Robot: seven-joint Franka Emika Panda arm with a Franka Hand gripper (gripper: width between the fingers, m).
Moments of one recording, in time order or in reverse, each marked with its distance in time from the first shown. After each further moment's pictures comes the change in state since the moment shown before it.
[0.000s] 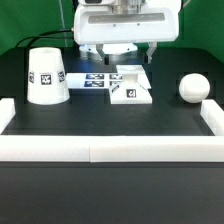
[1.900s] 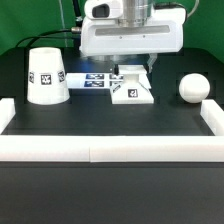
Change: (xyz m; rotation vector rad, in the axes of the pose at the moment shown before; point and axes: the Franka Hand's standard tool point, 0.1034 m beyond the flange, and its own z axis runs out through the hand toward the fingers) arm -0.001 -0.009 0.020 0.002 -0.024 -0.025
